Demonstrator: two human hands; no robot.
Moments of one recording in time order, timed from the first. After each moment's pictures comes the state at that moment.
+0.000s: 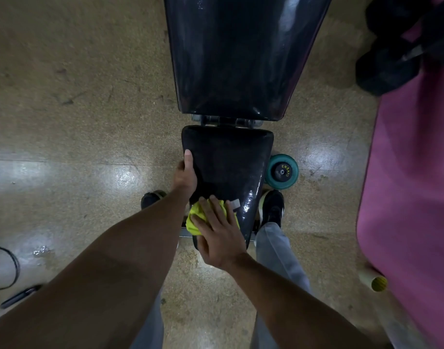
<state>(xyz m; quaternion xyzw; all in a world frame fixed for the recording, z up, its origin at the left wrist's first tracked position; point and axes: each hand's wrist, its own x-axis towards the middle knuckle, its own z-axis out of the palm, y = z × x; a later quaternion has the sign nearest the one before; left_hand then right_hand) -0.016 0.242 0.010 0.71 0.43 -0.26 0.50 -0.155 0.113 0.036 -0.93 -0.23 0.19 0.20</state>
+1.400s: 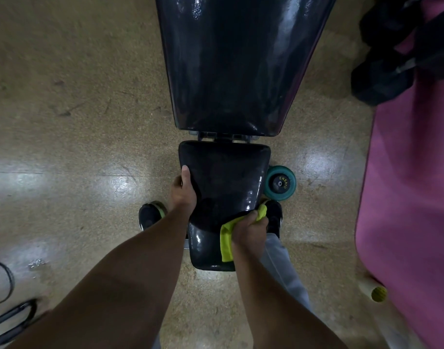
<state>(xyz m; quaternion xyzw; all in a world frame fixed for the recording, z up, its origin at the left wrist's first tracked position) -0.021 0.239 0.002 0.72 0.46 -0.22 0.48 -0.099 0.099 0.032 -0.71 0.57 0.19 0.36</state>
